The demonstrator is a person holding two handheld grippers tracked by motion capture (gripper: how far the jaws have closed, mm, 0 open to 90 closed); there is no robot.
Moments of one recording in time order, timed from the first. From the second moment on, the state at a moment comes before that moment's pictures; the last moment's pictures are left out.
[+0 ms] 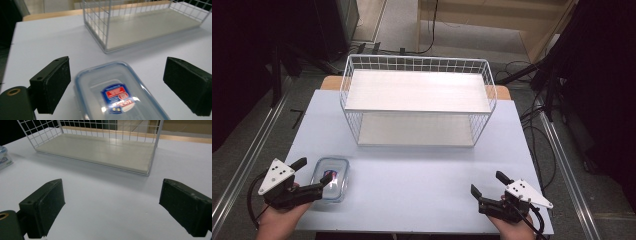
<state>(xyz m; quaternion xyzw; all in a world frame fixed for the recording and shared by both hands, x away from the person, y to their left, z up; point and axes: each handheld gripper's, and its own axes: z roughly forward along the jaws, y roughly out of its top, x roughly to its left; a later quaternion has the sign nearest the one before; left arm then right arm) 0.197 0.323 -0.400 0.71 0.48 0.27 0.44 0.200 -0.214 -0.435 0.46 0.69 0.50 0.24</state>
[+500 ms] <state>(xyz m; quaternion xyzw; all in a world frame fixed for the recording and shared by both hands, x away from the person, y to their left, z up) 0.196 0.322 -0.399 0.71 0.48 0.28 0.43 0.200 -0.217 -0.435 0.46 0.69 0.51 0.24</state>
